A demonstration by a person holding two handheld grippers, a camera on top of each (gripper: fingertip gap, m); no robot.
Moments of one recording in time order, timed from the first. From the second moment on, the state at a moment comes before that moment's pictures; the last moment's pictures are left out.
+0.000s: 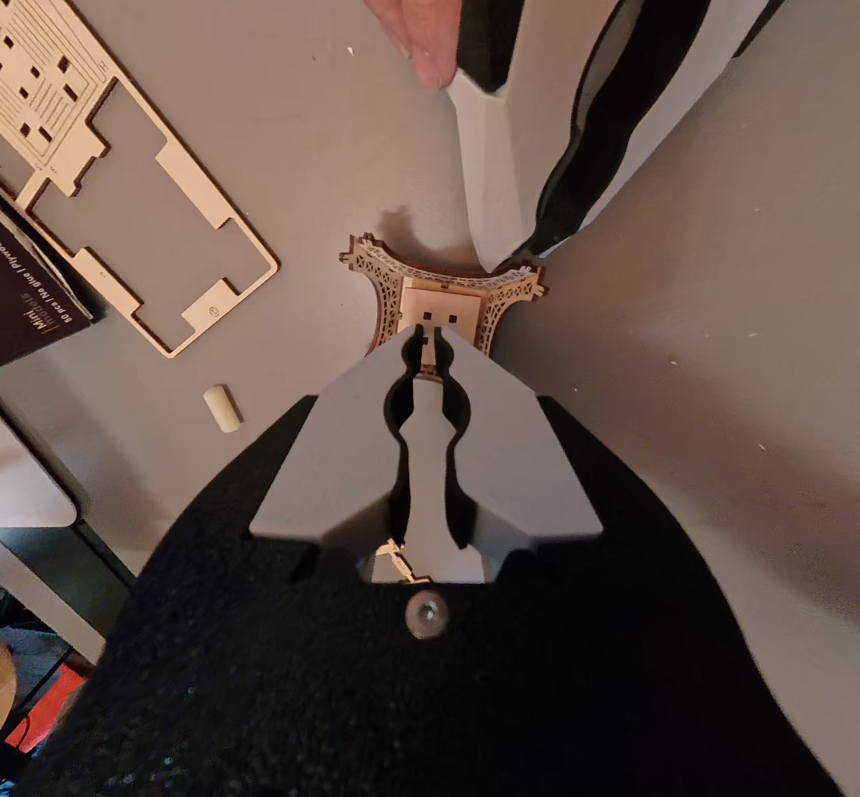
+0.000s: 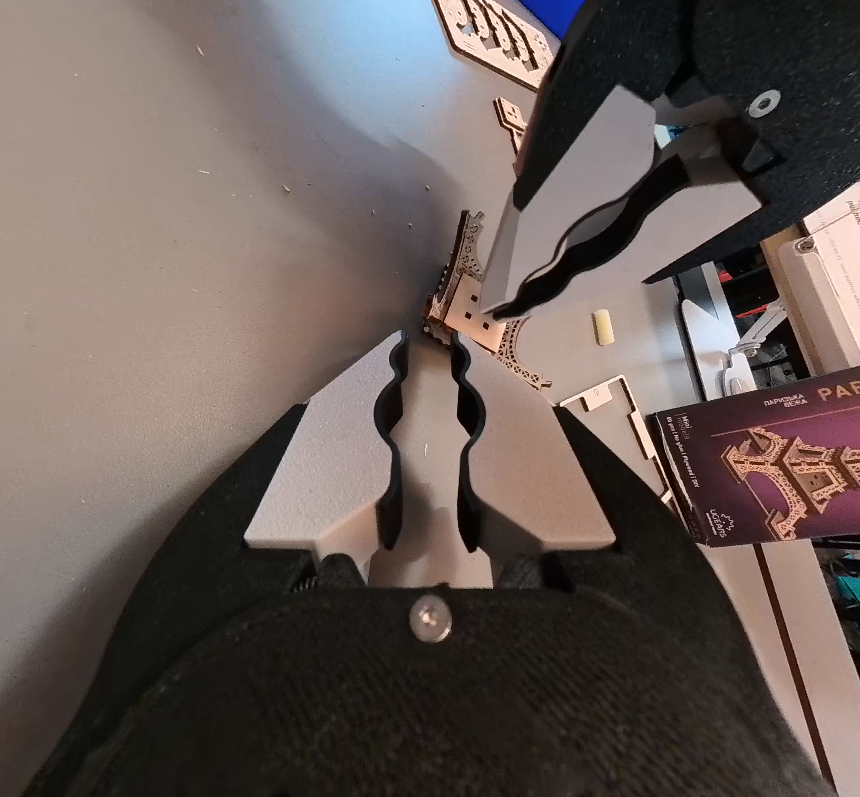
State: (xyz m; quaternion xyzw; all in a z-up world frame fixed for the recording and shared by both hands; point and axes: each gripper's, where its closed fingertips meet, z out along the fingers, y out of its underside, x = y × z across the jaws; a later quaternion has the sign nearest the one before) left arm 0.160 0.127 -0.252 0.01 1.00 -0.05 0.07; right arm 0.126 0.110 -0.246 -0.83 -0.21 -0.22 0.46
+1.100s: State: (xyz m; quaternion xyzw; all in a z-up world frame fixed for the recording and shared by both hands) left arm 0.159 0.125 -0.254 0.01 1.00 -0.05 0.00; right arm 0.129 0.105 -0.246 -0.83 -0.22 -0.22 0.46
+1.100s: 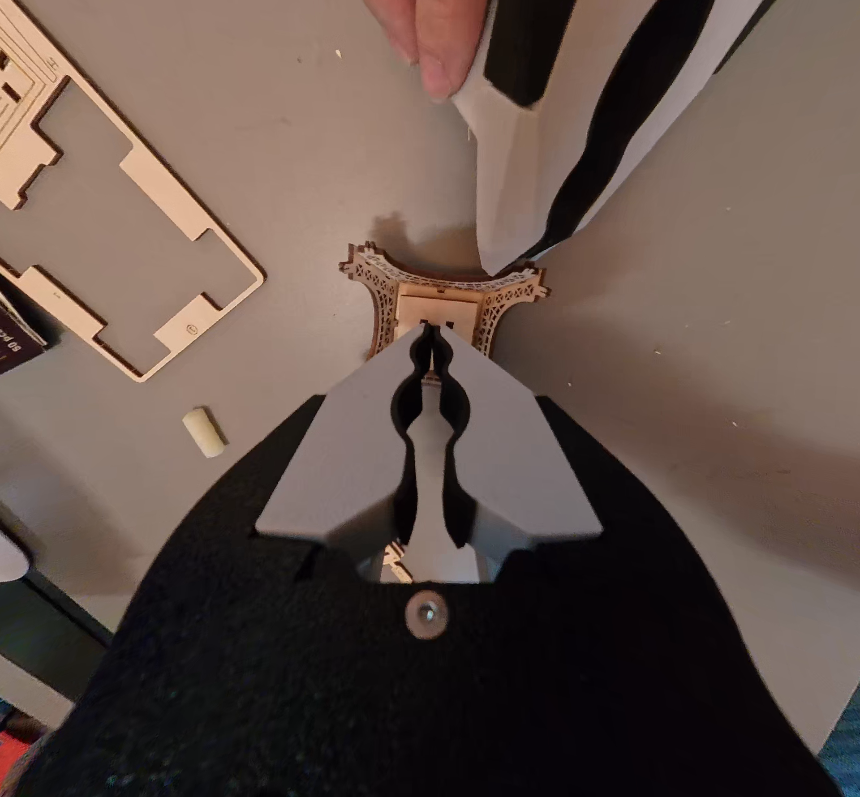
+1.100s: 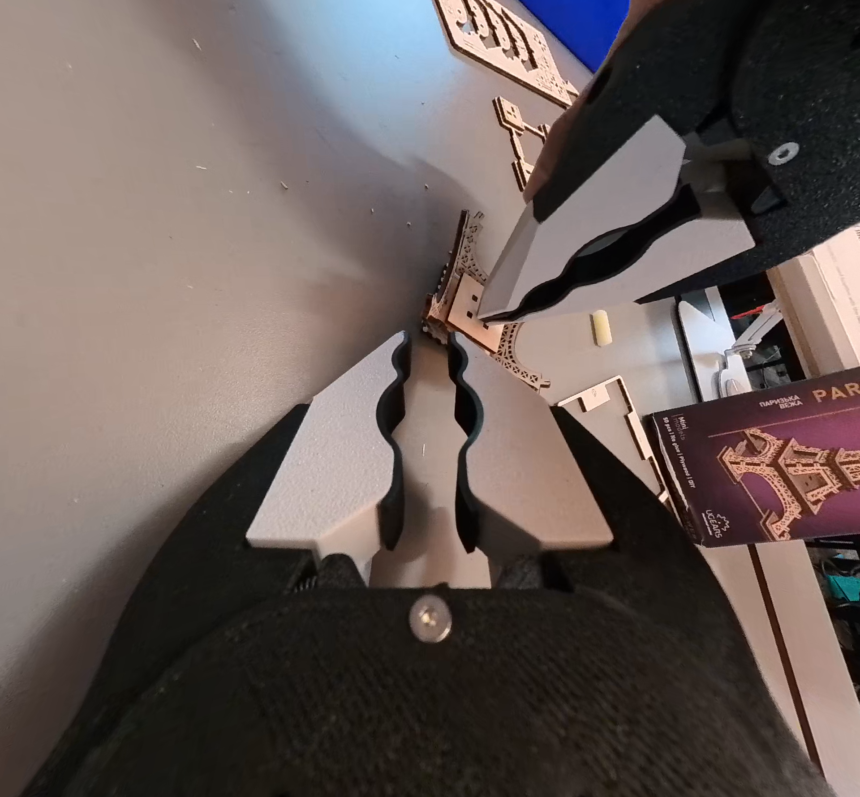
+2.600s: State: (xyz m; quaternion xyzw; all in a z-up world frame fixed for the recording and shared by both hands) left arm 0.158 0.128 -0.254 0.01 1.00 -0.09 0.01; right arm 0.131 0.104 -0.244 -0.82 -0.23 -0.24 0.46
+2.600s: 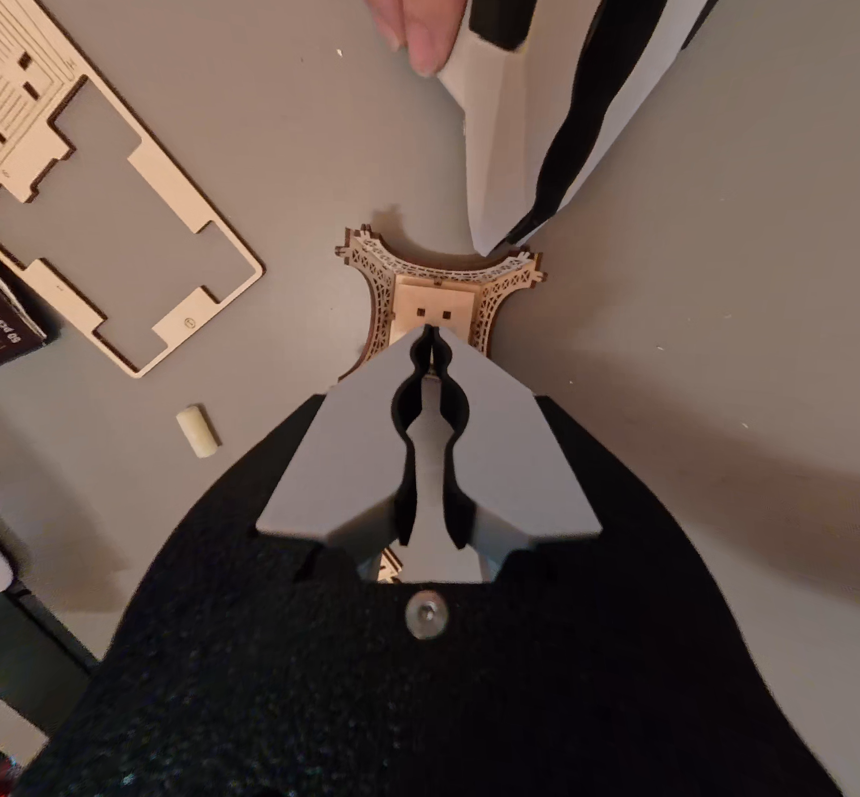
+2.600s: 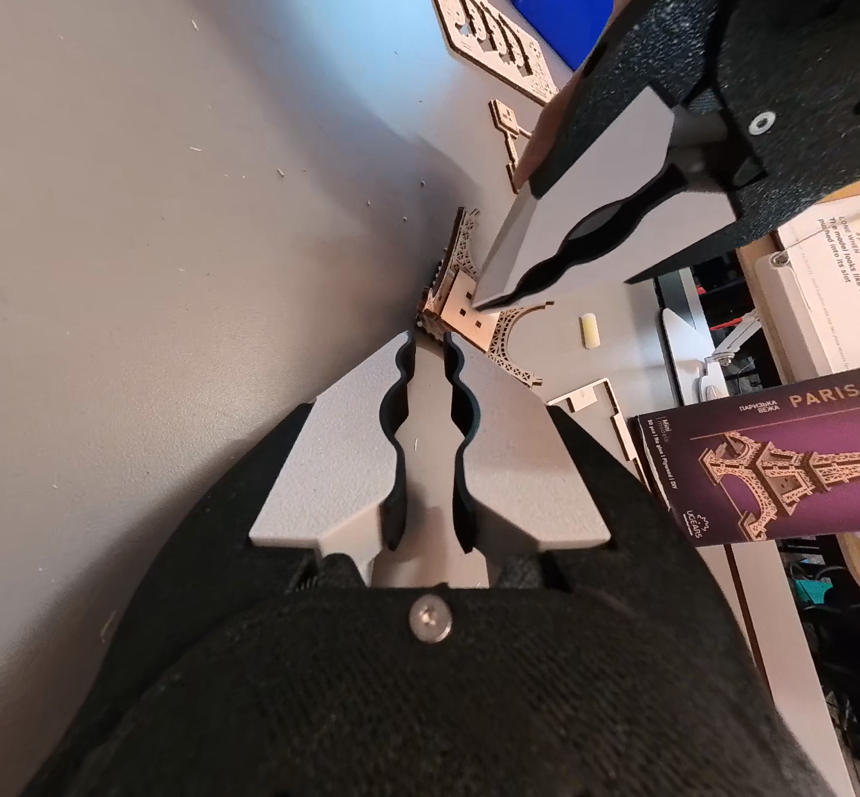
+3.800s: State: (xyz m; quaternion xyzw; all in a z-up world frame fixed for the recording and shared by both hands) left arm 0.159 0.135 -0.254 0.01 1.00 -0.05 0.02; right arm 0.132 0.102 -0.245 -0.83 -0.23 -0.24 0.45
